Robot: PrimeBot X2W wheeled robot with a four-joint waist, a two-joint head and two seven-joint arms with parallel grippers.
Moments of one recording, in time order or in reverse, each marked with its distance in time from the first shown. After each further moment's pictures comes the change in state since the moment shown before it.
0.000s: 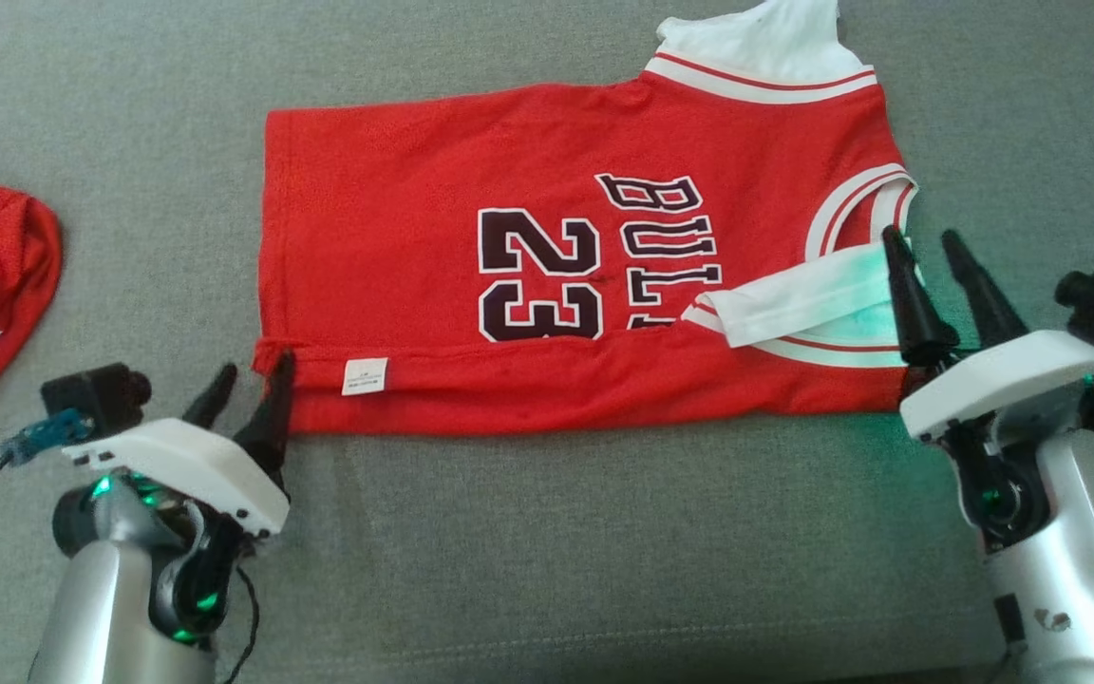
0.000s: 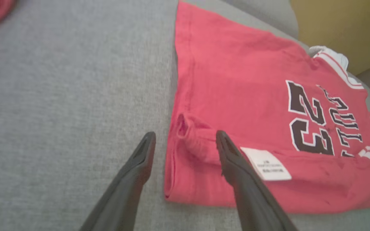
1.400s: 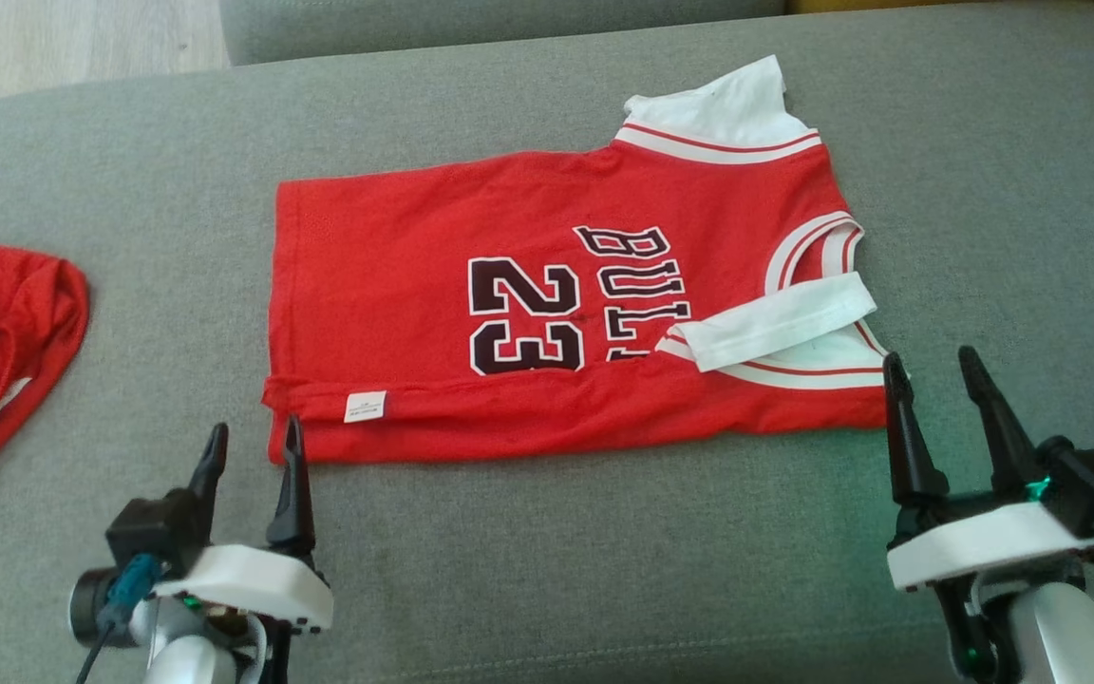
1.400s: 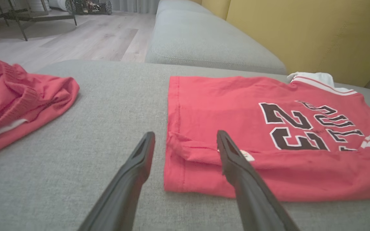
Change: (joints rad) left arm 0.156 -0.039 -0.077 0.025 0.287 0.103 -0.483; right arm 0.304 0.073 -0.060 -0.193 -0.351 0.000 -0.225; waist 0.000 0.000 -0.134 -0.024
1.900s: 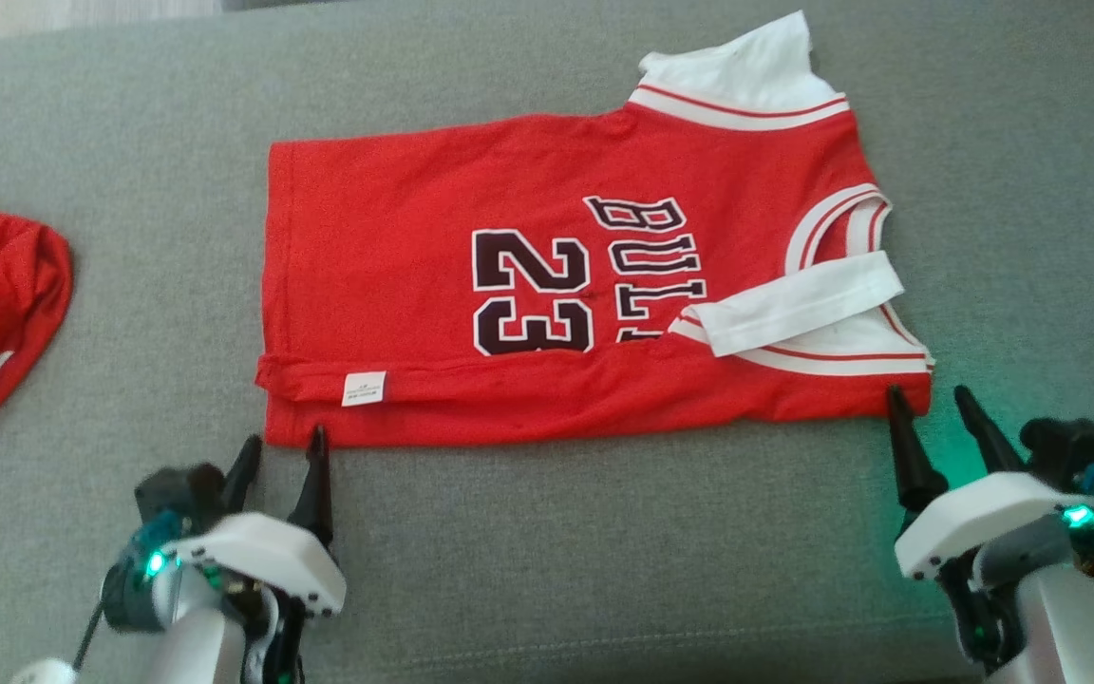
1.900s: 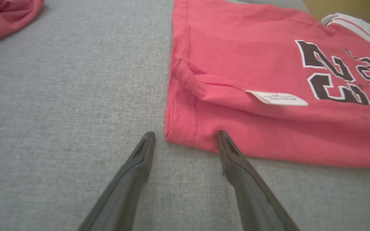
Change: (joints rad) left arm -0.096 -0.010 -0.013 0.199 -0.064 -0.043 0.098; right arm -0.081 0.014 -0.075 0.221 0.010 0.000 0.185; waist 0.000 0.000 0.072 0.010
